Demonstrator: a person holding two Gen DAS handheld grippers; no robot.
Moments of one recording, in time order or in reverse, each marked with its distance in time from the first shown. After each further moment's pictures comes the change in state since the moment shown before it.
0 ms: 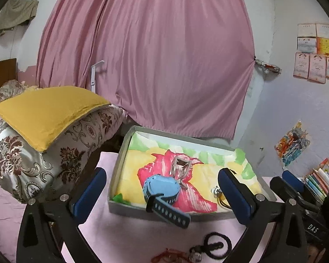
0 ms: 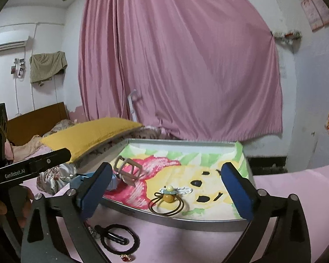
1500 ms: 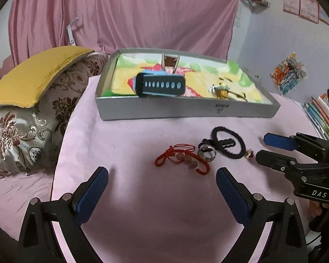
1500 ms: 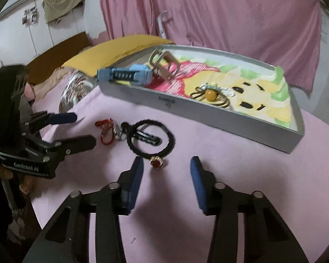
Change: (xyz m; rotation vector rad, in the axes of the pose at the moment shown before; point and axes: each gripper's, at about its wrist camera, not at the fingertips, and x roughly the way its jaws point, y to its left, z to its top) left arm 0.005 0.001 -0.075 0.192 0.441 -0.019; right arm 0.017 0.023 -0.068 -0.115 0.579 0.189
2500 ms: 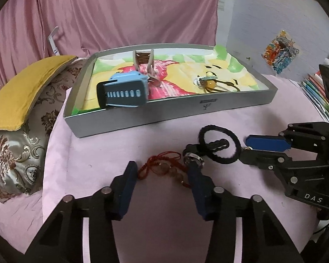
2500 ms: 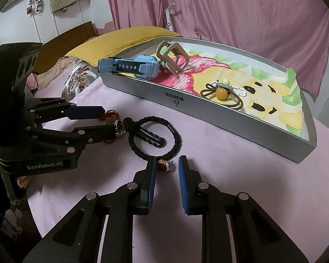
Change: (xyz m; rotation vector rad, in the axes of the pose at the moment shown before) left arm 0.017 -0.029 0.017 0.140 0.043 -0.006; right arm 0.013 0.004 0.009 -0.041 0.042 0.017
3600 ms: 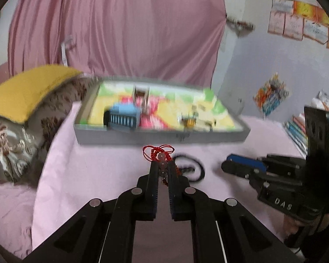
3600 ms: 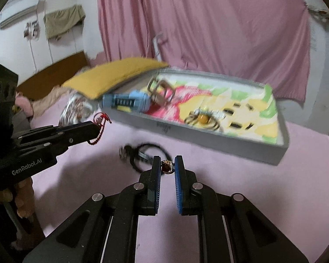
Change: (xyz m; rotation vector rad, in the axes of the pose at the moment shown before) left arm -0.052 -0.010 -0.014 -0.152 -0.271 -0.072; right arm -0.044 -0.007 -0.008 0.080 -0.237 -0.055
